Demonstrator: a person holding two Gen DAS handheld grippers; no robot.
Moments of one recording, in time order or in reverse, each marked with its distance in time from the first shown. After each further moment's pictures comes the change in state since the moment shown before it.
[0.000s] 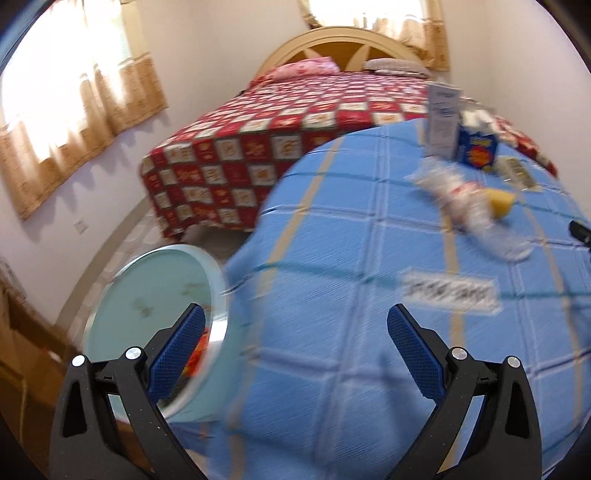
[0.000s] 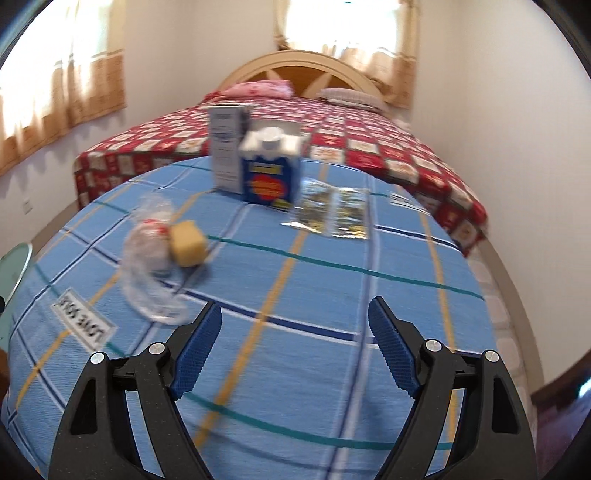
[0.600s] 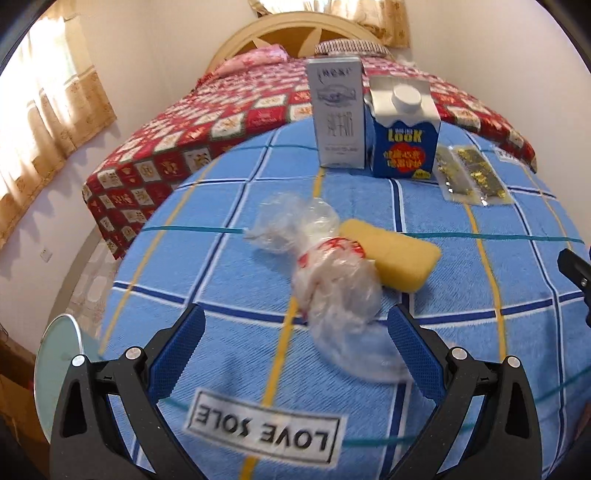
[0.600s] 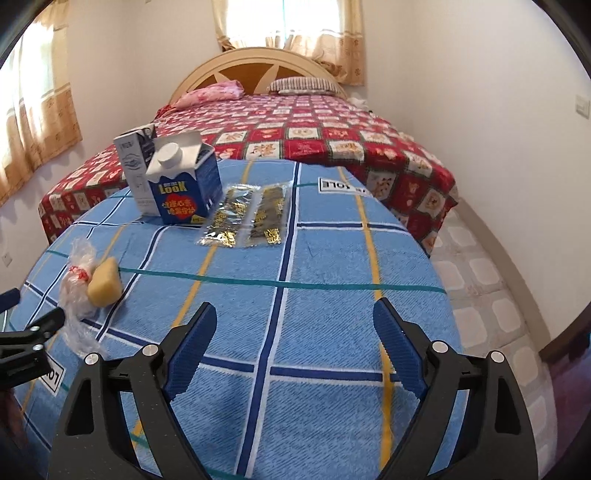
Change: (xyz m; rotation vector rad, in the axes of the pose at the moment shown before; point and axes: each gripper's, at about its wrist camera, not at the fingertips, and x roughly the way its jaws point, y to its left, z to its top) left arm 0.061 -0.143 0.069 0.101 0.068 -0.078; right arm 0.030 -0.080 0.012 0.189 0.045 -0.045
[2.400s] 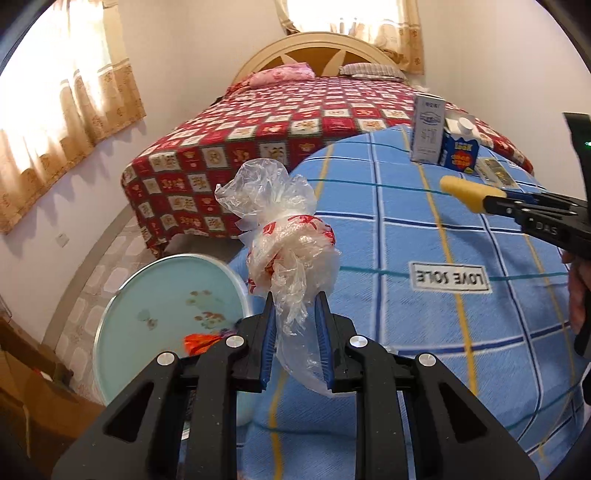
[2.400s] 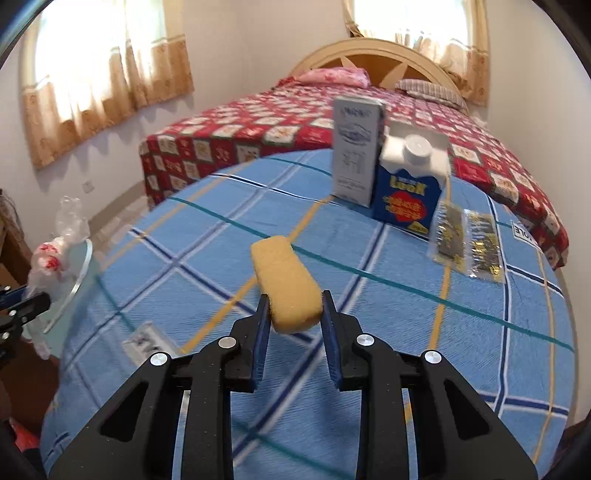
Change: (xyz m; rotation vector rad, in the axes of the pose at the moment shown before) left arm -0.090 0.185 -0.109 -0.060 -0.093 -0.003; right arm -0.014 0.170 -0.007 -0.298 0.032 0.336
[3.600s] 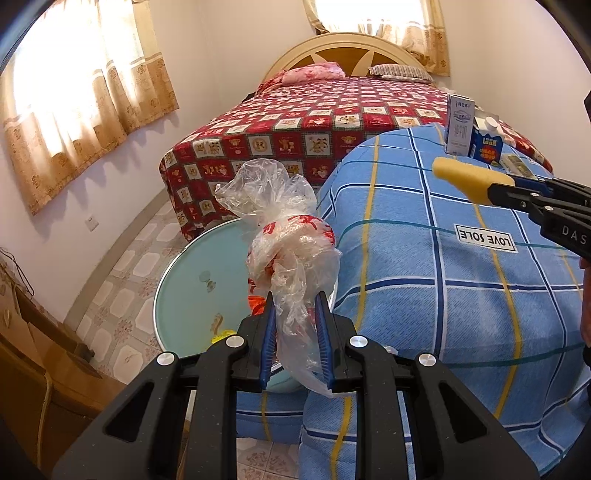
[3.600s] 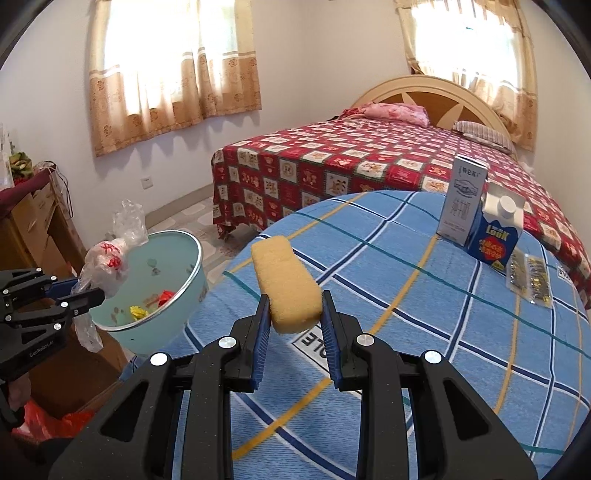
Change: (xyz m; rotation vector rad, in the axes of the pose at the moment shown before) left arm -0.039 0.052 -0.044 -0.037 0.003 0.092; right arm -0.041 0.114 -0.008 -0.135 -0.102 0.159
